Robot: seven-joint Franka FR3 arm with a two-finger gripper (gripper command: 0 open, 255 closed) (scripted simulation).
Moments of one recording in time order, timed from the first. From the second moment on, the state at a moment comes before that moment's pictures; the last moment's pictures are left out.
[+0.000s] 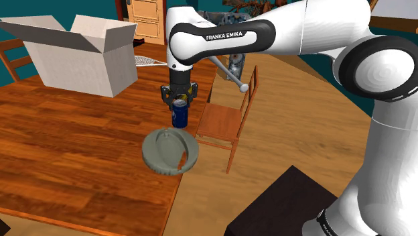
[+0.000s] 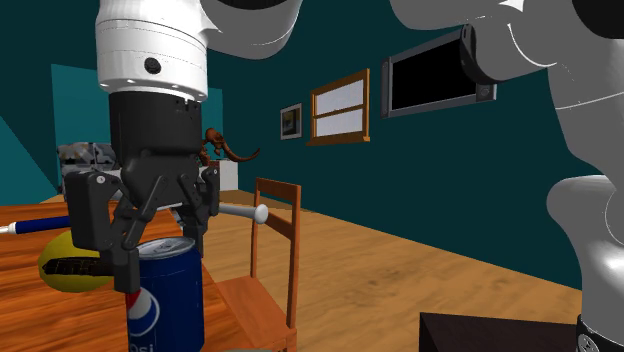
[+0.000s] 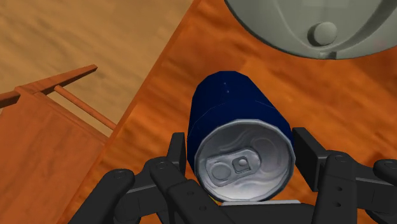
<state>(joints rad) 0.15 0.37 0.25 -1.48 -0.09 1.84 0.58</state>
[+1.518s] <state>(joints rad) 0.19 0.33 0.27 -1.27 -0.09 1.58 0.62</state>
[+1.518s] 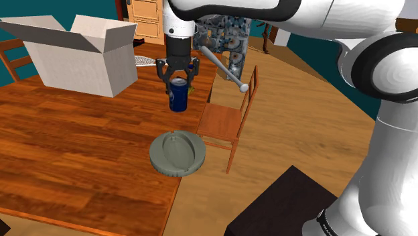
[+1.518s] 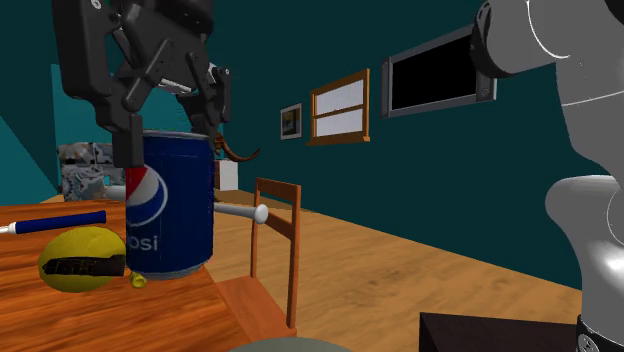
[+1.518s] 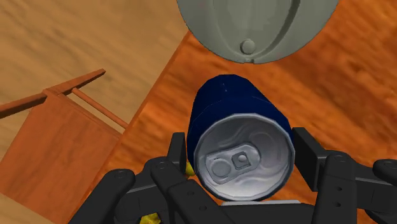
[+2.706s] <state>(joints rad) 0.28 0.16 0.33 -1.54 -0.05 1.68 0.79</state>
